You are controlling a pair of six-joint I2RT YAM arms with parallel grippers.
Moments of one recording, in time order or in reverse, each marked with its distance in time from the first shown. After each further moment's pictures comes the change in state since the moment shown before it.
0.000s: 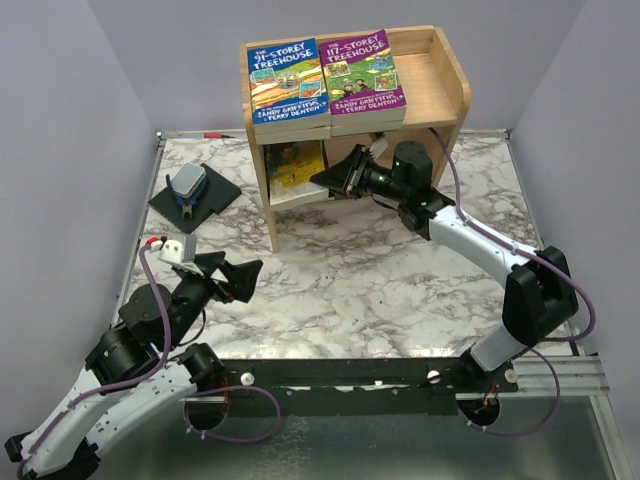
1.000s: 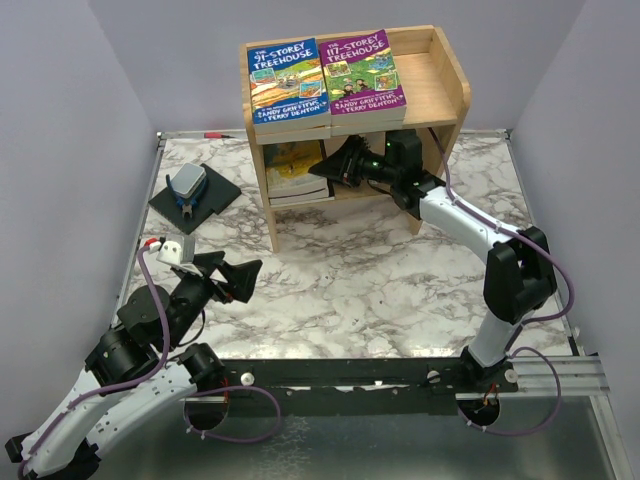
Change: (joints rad) left arm 0.000 -0.014 -0.005 0.009 0.000 0.007; right arm -0.049 0.174 0.193 -0.128 -0.078 -0.055
